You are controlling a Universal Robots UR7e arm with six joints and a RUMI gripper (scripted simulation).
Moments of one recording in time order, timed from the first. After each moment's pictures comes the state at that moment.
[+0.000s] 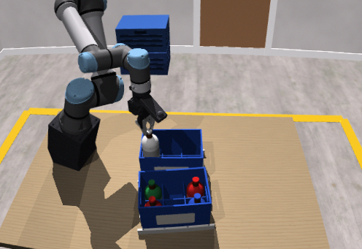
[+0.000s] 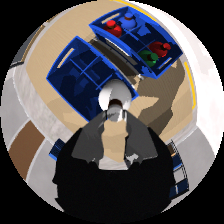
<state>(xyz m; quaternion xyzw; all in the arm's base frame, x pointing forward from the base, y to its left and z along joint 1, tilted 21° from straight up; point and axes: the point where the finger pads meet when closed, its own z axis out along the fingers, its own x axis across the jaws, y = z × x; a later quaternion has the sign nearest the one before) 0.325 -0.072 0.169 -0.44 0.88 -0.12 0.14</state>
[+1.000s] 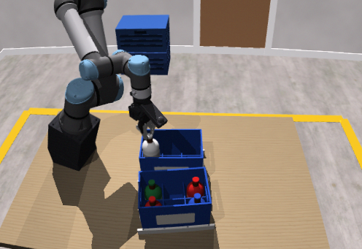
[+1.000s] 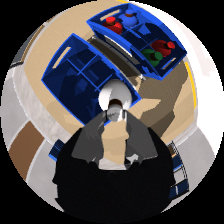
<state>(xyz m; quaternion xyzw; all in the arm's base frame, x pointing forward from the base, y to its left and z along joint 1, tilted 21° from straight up) 0.335 -0.074 0.144 -0.44 0.88 -0.12 0.14</state>
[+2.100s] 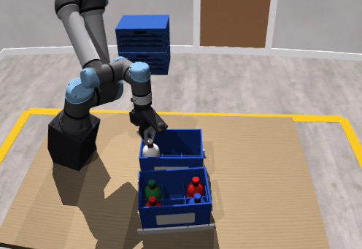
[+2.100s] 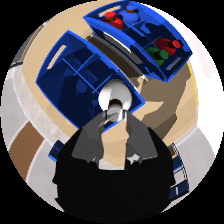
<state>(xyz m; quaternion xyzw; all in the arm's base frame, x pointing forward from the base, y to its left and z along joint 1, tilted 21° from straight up) 0.345 -0.077 0.116 -0.44 0.88 -0.12 0.14</state>
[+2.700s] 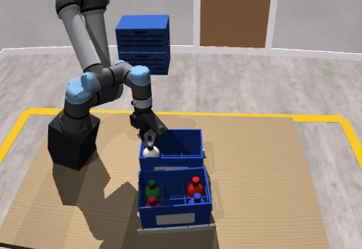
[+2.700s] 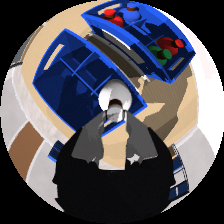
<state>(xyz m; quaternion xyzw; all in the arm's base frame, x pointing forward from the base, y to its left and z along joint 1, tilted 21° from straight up) 0.350 -0.078 0.102 -0.44 0.88 -0.12 0.14</state>
